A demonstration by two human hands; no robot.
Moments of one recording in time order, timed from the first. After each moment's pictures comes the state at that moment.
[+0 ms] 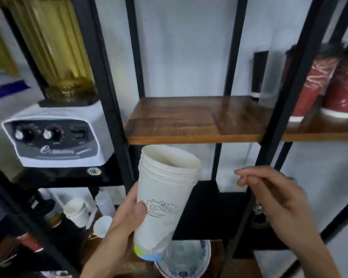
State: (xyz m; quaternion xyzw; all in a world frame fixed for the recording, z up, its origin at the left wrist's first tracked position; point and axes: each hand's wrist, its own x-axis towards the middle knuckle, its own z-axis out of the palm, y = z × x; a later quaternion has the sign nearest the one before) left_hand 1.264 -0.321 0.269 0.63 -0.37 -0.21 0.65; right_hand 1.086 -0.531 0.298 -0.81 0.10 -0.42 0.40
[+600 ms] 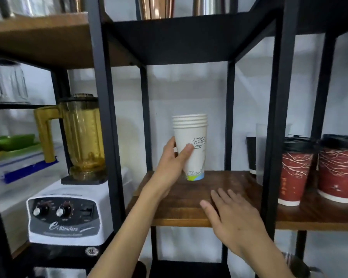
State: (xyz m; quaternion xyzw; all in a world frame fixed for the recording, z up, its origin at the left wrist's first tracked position) left_hand 1.341 -0.493 0.446 0.59 -0.44 -0.05 0.68; right_hand 1.194 -0.587 0.365 -0.95 0.25 -0.17 0.01
